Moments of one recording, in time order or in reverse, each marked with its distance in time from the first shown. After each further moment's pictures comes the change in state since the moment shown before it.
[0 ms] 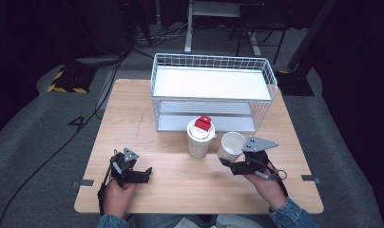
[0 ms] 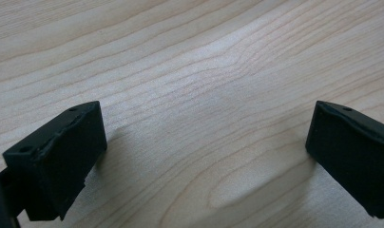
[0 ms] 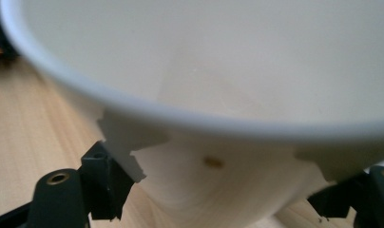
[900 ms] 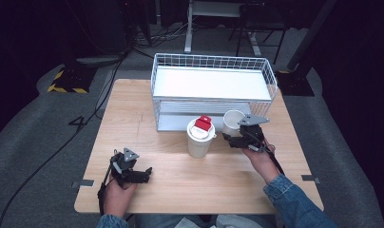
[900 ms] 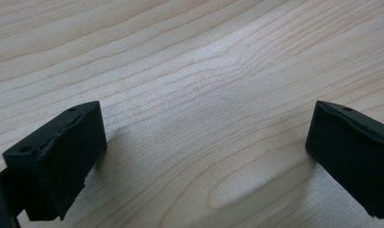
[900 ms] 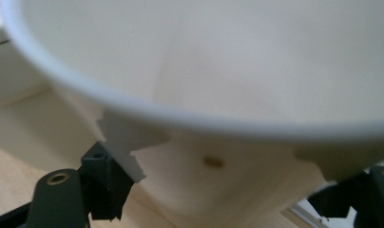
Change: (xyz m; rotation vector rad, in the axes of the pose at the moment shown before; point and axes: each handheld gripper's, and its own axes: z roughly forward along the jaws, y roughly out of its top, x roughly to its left) left arm 0.000 0.000 0.000 -0.001 -0.003 0.001; right arm -0.064 0.015 0.047 0.084 -0.214 0.077
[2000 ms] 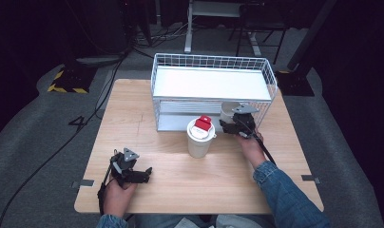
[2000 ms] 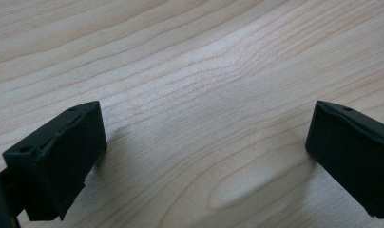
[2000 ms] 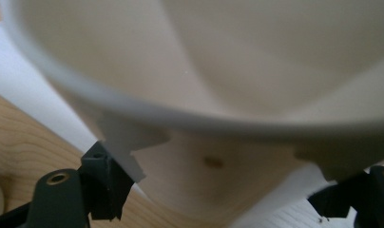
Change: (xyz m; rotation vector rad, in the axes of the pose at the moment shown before) left arm 0.000 0.000 0.000 0.000 0.000 0.001; right arm -0.027 0.005 0.061 -0.021 -0.122 0.074
